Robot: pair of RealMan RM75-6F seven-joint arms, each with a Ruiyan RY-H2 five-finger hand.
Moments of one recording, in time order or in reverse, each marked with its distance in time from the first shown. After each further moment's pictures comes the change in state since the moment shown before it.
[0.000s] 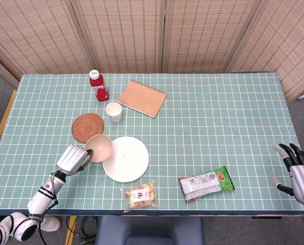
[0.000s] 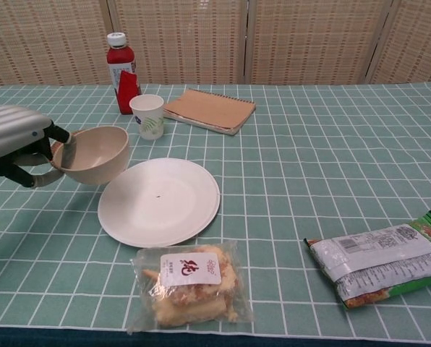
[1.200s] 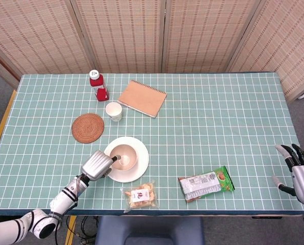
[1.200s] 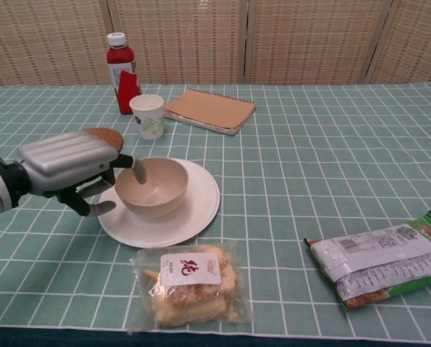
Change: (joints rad) left arm -0.096 -0.078 0.014 -0.097 -0.085 -0.134 0.226; right arm -0.005 -0.001 0.002 0.009 0.007 -0.003 0.014
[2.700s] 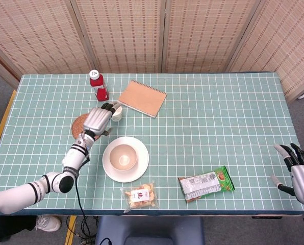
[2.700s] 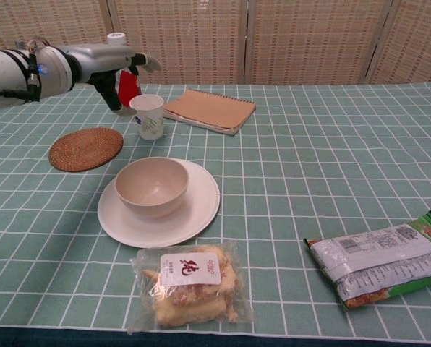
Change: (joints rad) left arm -0.338 0.005 -0.251 0.172 -0.604 -0.239 0.083; right arm 0.003 0.008 0.000 -0.012 -0.008 0.001 -0.012
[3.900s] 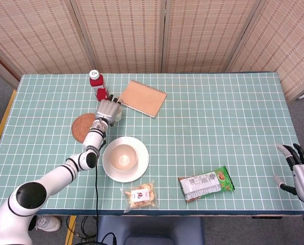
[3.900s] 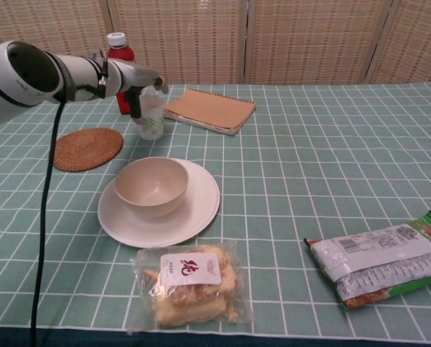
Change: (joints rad) left arm -0.285 -0.251 0.105 0.554 -0.428 -0.258 0.258; right arm 0.006 0.007 0.004 0.002 0.037 -0.031 -0.005
